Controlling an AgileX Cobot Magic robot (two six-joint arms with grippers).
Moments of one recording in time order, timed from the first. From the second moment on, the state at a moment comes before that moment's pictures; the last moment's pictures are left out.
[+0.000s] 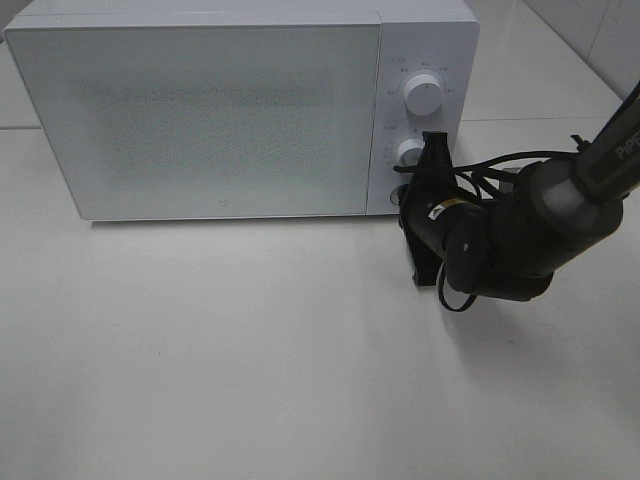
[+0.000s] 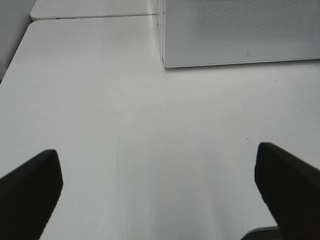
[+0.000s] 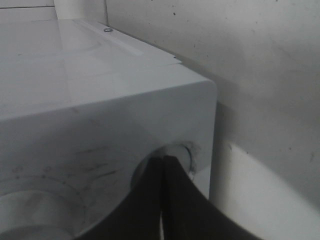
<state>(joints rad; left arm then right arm) -0.04 0.00 -0.50 -0.04 1.04 0.04 0.51 2.13 -0.86 0.55 -0.89 1.39</state>
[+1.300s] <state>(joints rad) -0.04 0.00 -0.50 -0.04 1.04 0.04 0.51 2.16 -0.95 0.62 -0.79 1.35</state>
